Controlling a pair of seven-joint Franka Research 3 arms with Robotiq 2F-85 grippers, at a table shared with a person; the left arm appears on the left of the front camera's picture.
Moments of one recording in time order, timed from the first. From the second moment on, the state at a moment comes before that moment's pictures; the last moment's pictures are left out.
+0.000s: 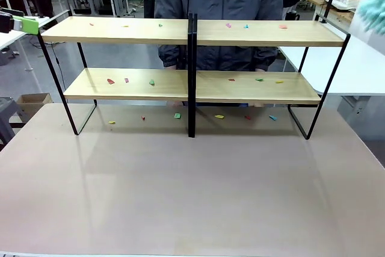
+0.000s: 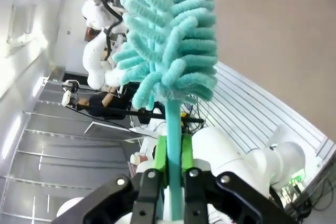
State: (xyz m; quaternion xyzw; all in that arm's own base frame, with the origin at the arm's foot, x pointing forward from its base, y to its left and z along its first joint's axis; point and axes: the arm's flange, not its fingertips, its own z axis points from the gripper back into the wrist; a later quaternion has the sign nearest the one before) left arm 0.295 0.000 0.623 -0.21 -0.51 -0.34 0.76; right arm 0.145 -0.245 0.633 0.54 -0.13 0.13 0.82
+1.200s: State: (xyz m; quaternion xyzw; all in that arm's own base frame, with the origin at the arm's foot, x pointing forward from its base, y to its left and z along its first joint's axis) left arm 0.295 0.000 0.623 -0.21 -0.51 -0.34 0.76; right arm 0.152 -0.238 0.633 0.53 -0.12 0.14 0.83
